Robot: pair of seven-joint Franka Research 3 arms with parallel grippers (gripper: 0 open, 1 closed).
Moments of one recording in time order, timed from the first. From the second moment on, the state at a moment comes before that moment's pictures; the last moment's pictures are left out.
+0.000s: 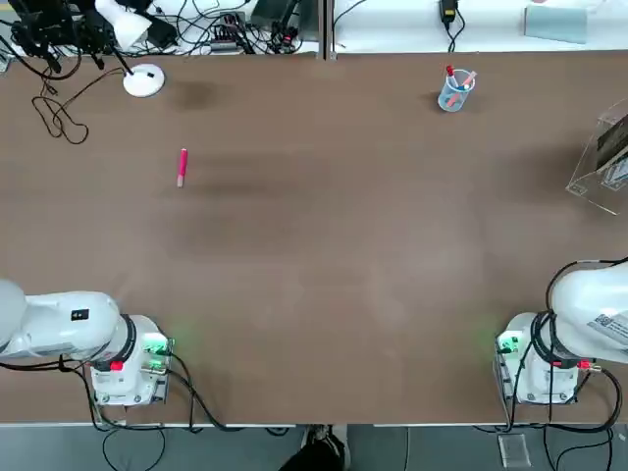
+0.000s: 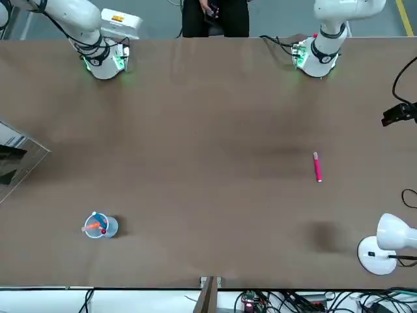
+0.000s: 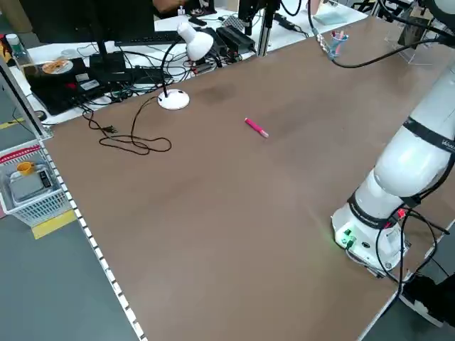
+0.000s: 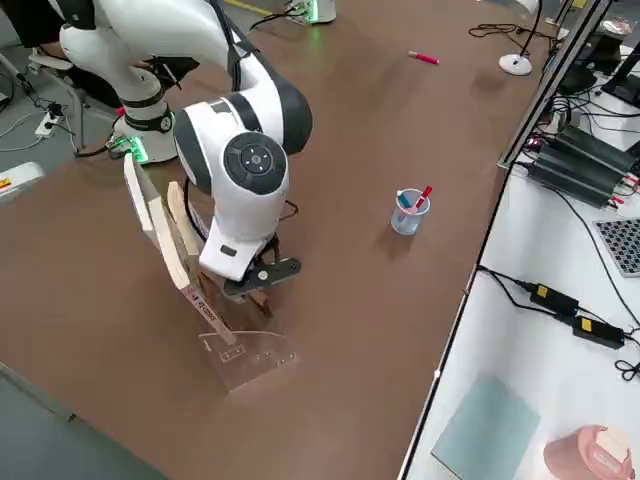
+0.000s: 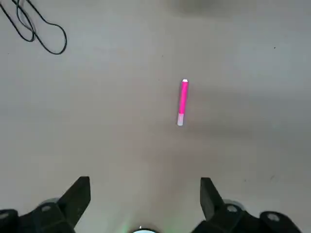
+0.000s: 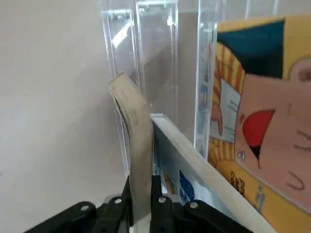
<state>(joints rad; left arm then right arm) 0.10 -0.01 -0.10 -1.69 0.00 1.58 -0.09 -0.53 0.63 0.01 -1.24 -0.04 1.59 0.12</state>
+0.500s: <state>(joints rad) 0.10 -0.01 -0.10 -1.68 0.00 1.58 -0.09 -0.53 0.64 0.01 -1.24 -0.04 1.60 0.13</state>
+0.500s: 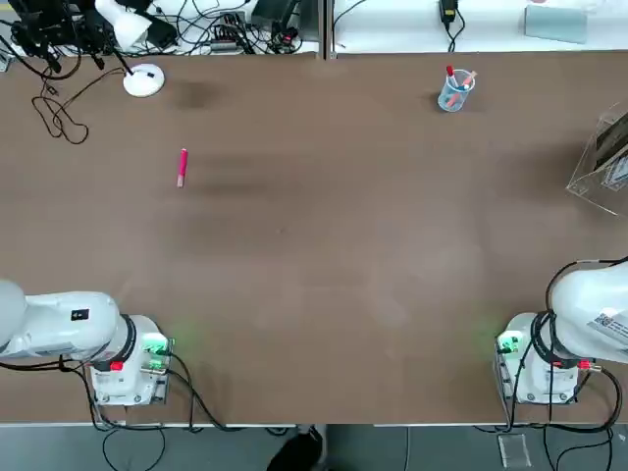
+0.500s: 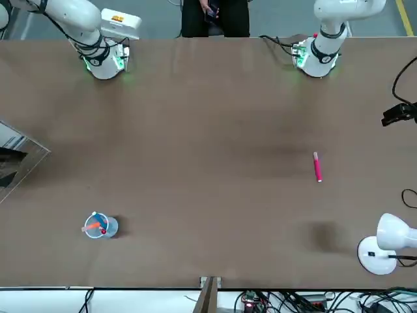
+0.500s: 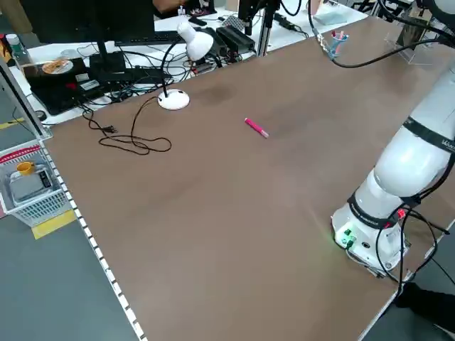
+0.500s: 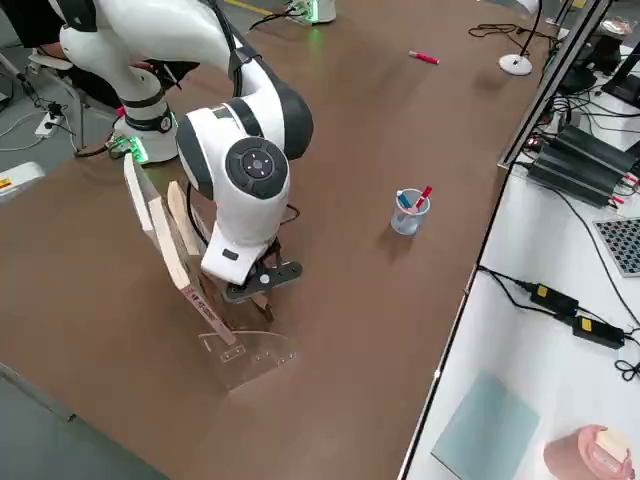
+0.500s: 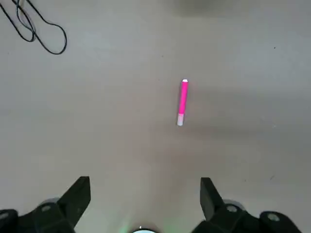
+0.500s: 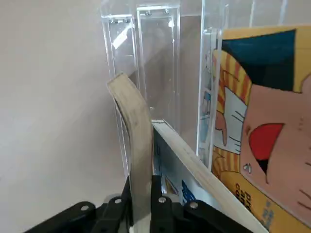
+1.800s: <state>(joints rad) 0.10 -0.01 -0.10 -1.68 0.00 1.59 -0.09 -0.52 0.65 0.01 -1.24 -0.03 1.60 0.19</state>
